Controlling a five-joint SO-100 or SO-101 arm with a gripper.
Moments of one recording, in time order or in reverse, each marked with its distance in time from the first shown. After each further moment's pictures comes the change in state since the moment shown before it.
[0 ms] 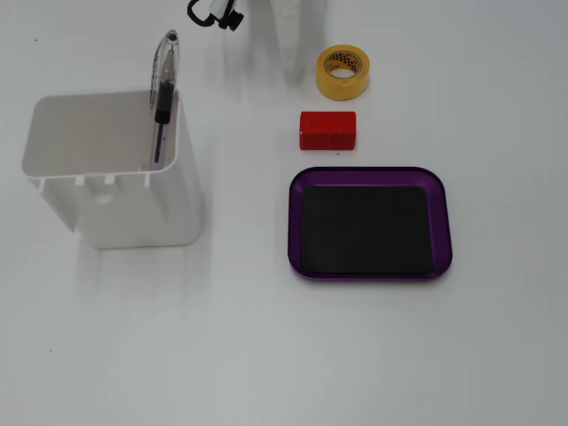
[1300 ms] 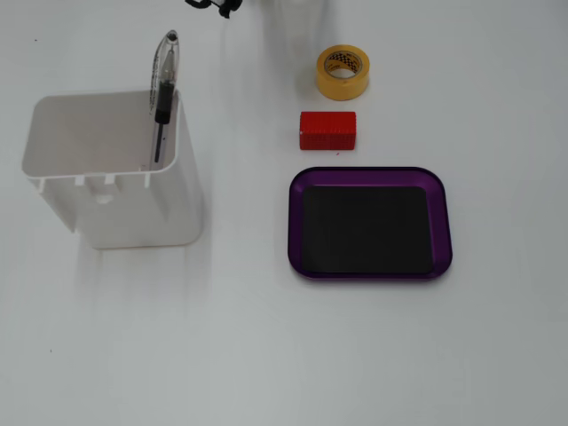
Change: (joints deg) arm -4.2 -57.8 -45.6 7.8 -9.0
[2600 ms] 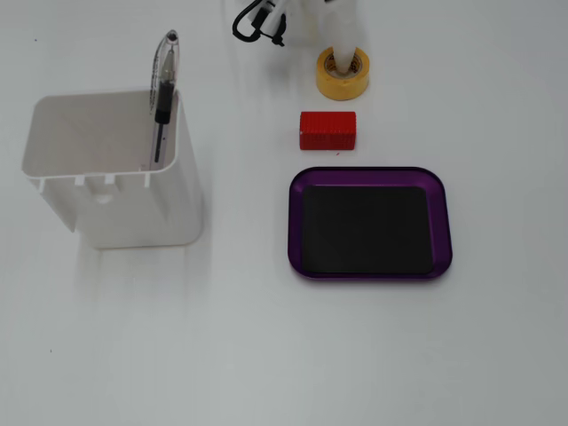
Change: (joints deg) arm -10.7 3.9 21.0 -12.5 -5.3
